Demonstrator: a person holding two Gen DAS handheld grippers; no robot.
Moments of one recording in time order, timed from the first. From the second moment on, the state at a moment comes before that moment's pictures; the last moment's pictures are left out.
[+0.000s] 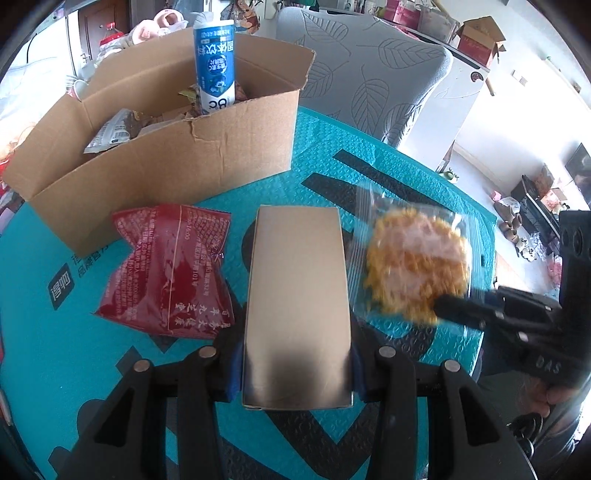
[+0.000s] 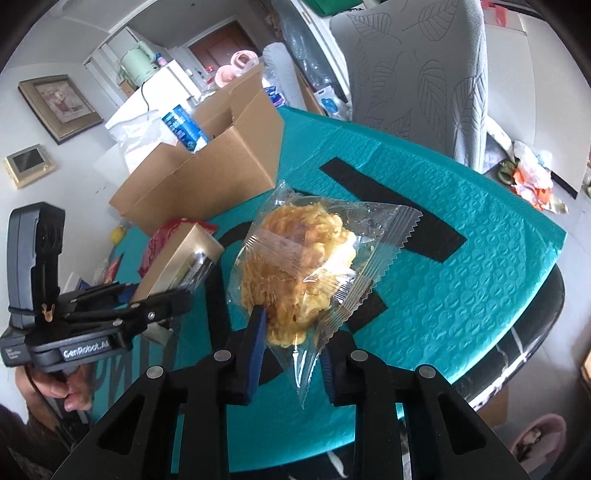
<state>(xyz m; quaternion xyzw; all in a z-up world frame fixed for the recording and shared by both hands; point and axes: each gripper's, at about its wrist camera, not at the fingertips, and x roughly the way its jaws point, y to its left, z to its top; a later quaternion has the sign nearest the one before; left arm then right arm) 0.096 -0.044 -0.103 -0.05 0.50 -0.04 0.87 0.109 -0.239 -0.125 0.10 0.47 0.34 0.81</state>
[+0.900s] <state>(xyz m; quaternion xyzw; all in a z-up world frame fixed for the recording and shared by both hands) 0.101 -0.037 -0.121 -0.05 0.51 -0.04 0.86 0.123 -0.239 -0.133 0.20 0.43 0.32 0.82</state>
